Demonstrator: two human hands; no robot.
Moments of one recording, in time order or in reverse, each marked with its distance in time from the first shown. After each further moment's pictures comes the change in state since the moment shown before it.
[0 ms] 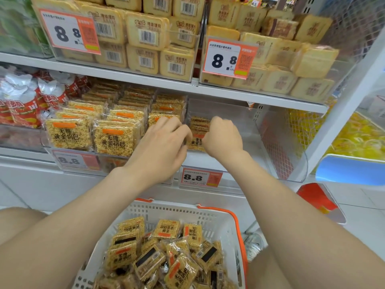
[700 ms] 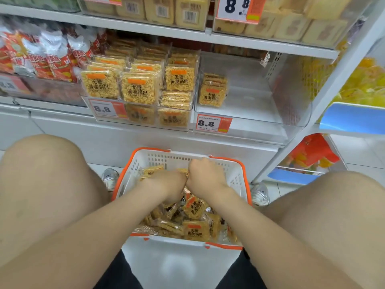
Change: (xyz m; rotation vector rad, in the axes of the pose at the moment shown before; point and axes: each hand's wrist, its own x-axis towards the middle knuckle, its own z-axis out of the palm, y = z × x) left_hand -0.158 0.061 0.046 0.116 -1.096 -0.227; right_hand -0.216 -0.025 0.066 -0.138 -0.425 -0.230
